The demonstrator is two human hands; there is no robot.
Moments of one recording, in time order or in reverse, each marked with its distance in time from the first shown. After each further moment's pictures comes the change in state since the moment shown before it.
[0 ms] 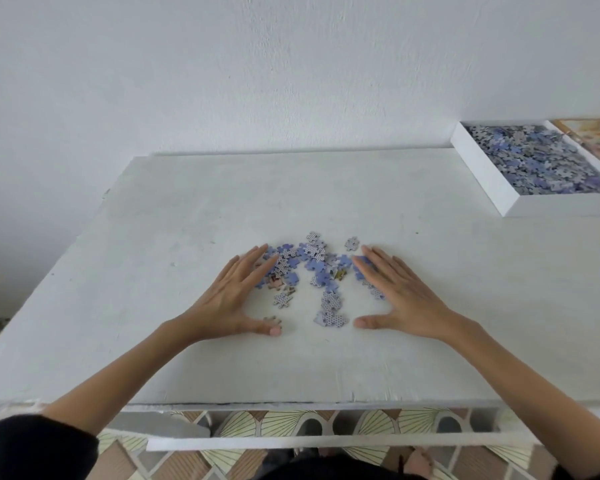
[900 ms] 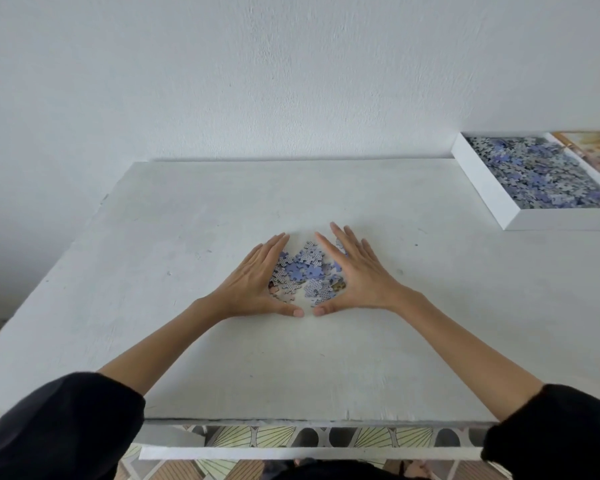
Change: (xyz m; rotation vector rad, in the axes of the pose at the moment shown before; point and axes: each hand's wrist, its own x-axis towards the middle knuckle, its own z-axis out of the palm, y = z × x) left_hand 0.056 0.010 0.000 -0.041 0.017 -0.060; right_hand 0.072 -0.015 -0.008 0.128 -0.013 -0.008
